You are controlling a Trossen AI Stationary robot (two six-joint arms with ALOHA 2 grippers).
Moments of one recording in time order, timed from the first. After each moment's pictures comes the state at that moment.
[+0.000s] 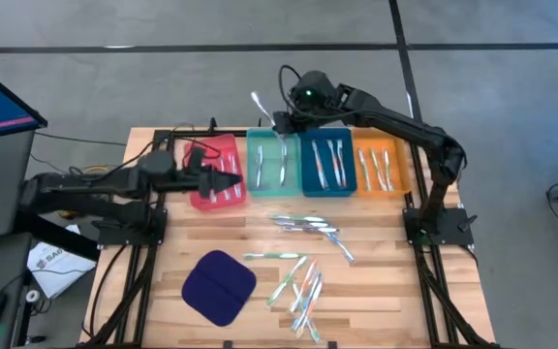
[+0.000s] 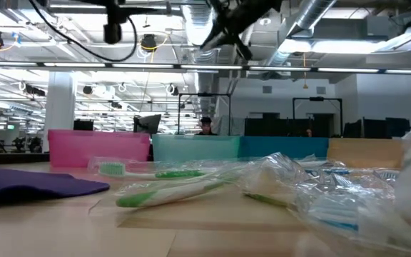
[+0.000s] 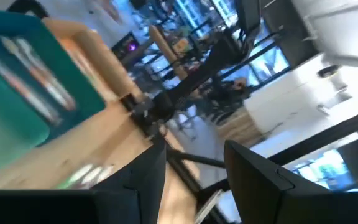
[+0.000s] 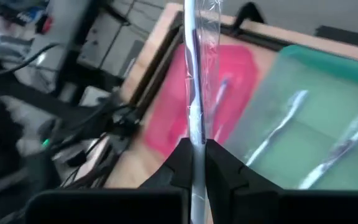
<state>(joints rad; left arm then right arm) 0.14 0.85 0.69 0.10 0.02 -0.93 -0.44 1.82 1.87 -0.70 -0.23 0.73</state>
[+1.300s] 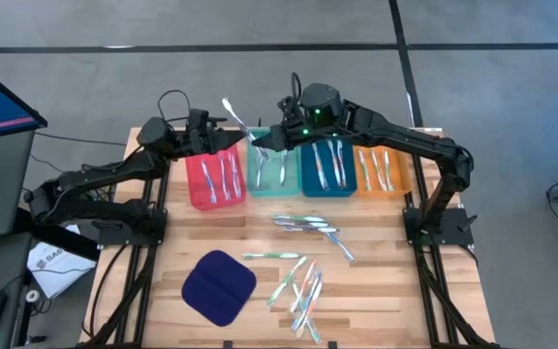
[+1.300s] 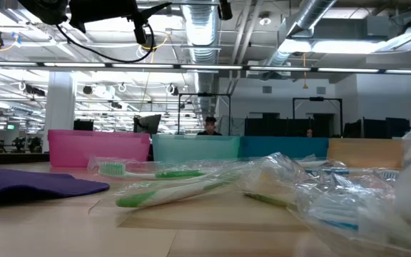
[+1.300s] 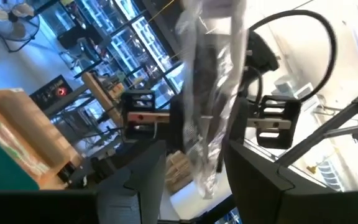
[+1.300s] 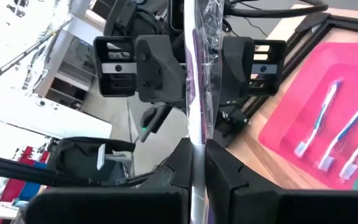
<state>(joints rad) 0.55 1.06 0.69 0.68 0.44 -1.11 -0.25 1.76 1.87 -0.43 -0.29 0.87</state>
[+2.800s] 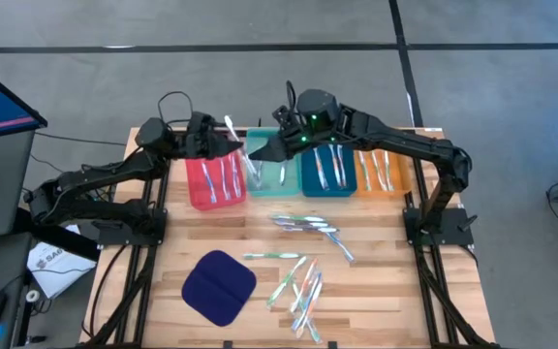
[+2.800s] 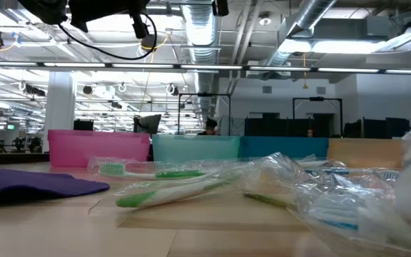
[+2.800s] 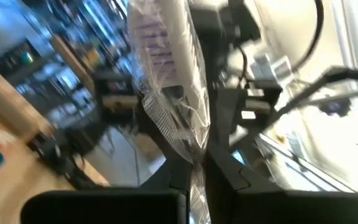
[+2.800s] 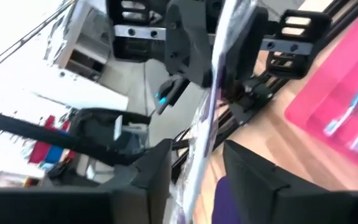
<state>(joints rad) 0.55 1.06 0.69 0.71 0.61 -1.17 -0.23 1.77 1.87 -0.43 -0.41 0.85</state>
